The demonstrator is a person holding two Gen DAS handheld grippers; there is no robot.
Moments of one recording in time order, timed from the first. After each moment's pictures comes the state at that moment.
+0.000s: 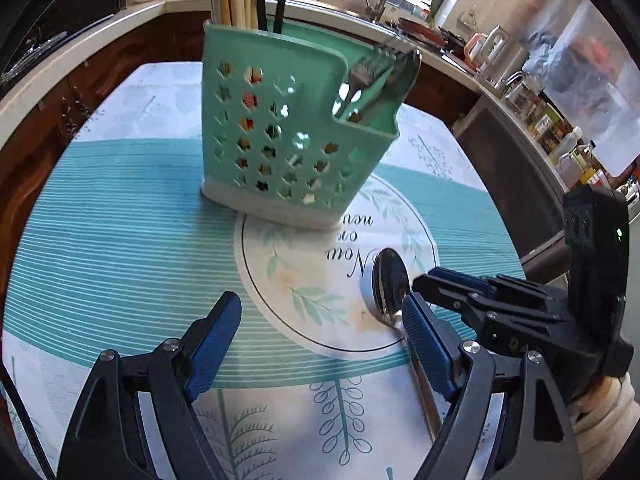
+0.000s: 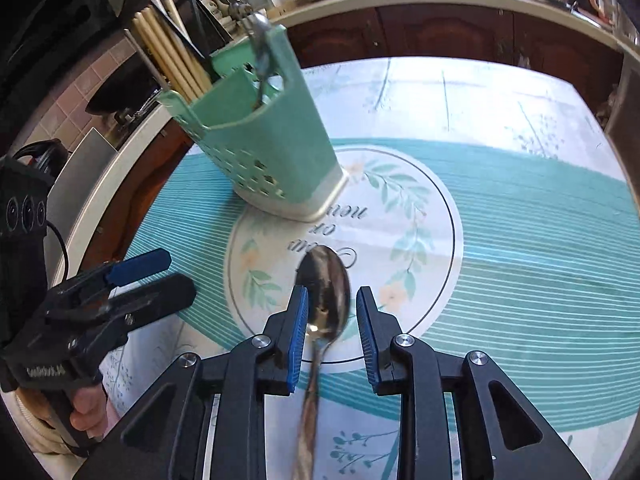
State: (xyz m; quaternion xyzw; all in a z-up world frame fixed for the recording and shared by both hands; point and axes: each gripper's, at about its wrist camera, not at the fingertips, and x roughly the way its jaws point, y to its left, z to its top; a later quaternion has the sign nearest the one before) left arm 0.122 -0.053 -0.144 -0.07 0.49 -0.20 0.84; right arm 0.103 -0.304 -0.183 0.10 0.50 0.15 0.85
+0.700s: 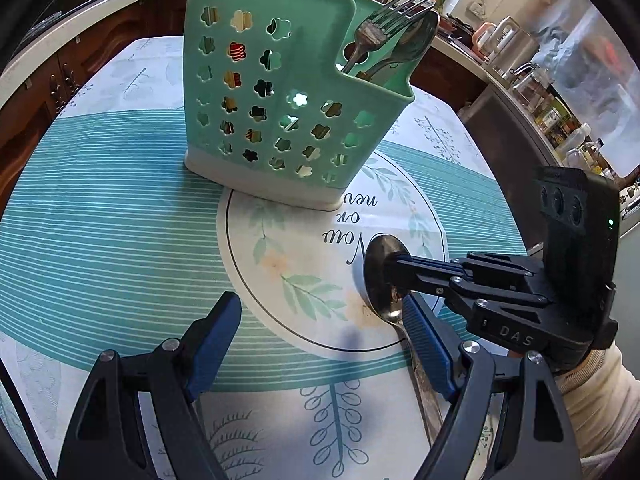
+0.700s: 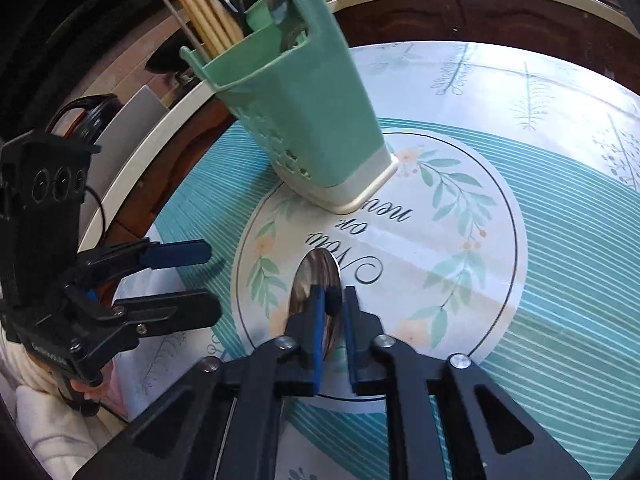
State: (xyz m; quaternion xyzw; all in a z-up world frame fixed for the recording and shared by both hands) left arm 0.132 -0.066 -0.164 -0.08 0.52 -0.20 0.83; right arm 0.140 -0.302 -0.210 0.07 0.49 0.30 0.82
